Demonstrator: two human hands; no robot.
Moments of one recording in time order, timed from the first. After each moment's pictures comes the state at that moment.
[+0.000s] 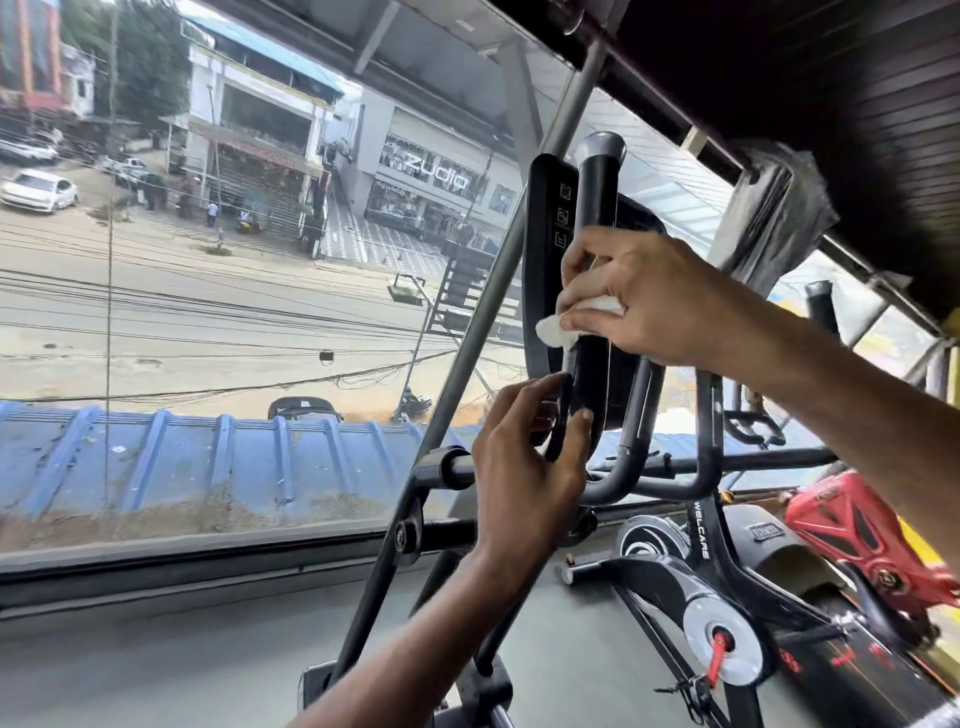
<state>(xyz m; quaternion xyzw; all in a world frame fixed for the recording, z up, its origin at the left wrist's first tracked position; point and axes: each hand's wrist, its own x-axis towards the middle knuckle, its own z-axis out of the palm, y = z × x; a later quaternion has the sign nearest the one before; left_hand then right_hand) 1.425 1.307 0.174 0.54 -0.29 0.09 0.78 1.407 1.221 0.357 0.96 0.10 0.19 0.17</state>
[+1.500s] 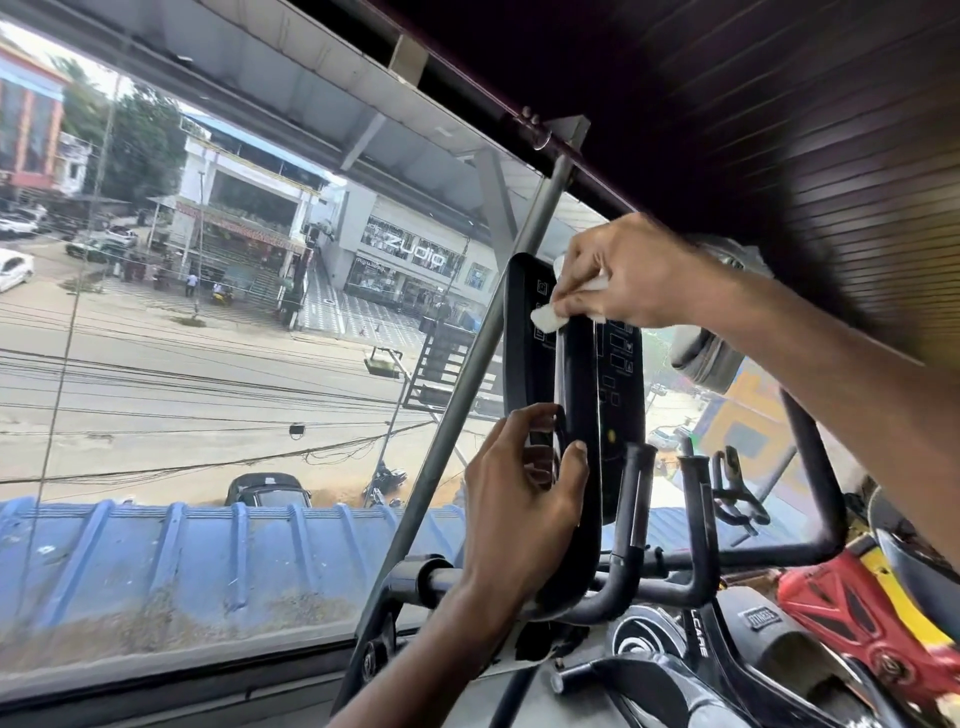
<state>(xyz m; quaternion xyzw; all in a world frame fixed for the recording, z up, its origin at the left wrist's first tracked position) 1.477 1.292 0.227 0.52 -0.34 0.05 0.78 1.480 1.198 0.451 0.97 0.00 0.16 0.16</state>
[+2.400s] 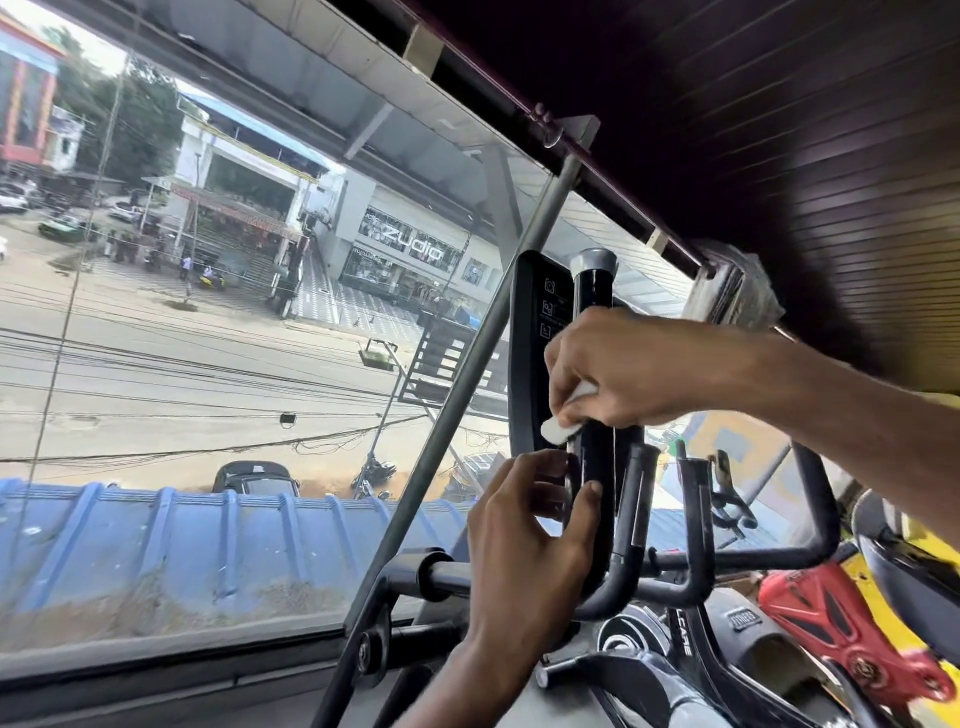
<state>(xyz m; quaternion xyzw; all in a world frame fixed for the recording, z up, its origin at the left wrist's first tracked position) 1.460 1.299 0.200 0.50 -0.30 0.03 0.81 1.460 1.243 0.403 0.96 0.02 -0.04 0.26</state>
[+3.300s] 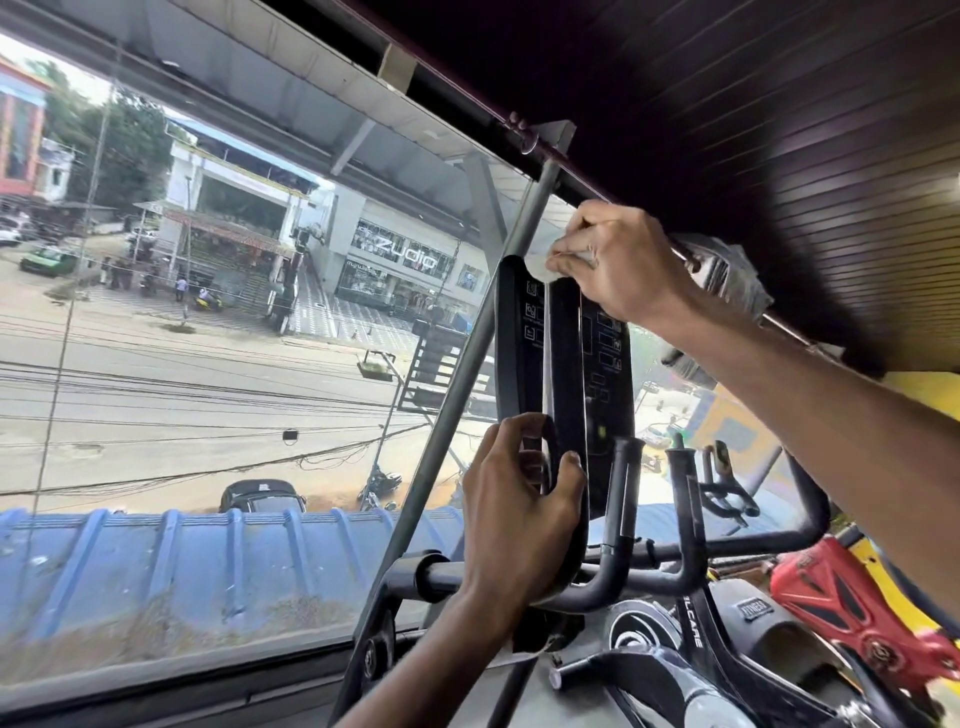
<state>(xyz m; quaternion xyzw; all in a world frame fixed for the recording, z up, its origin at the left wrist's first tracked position) 1.463 1.300 0.225 0.55 -0.32 0.06 0.77 1.491 1.175 0.444 0.90 0.08 0.36 0.22</state>
